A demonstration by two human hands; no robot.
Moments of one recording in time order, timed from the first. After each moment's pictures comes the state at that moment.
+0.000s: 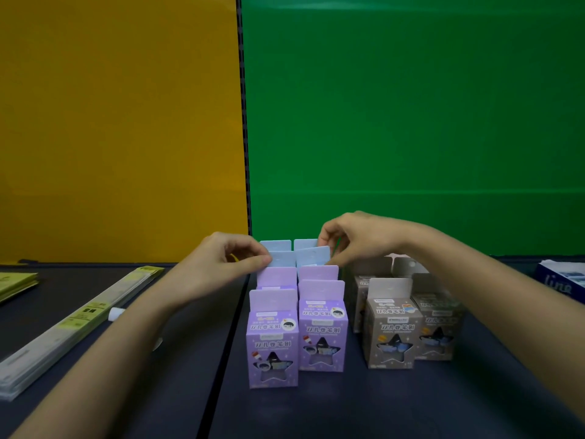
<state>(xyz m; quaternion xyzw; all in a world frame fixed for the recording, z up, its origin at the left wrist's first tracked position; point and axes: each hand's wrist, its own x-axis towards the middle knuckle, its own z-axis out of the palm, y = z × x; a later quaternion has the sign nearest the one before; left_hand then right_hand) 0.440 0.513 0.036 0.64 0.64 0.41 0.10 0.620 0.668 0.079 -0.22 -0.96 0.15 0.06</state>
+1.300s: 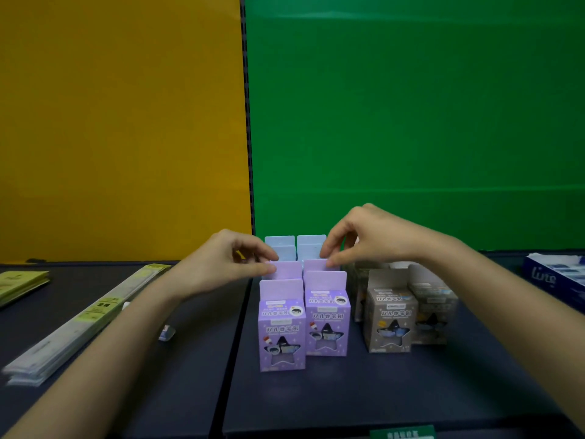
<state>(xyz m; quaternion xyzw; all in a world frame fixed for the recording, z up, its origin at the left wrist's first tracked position) 0.445 0.498 0.045 0.67 0.64 0.37 0.10 0.644 0.626 0.084 -0.20 -0.96 0.10 0.14</state>
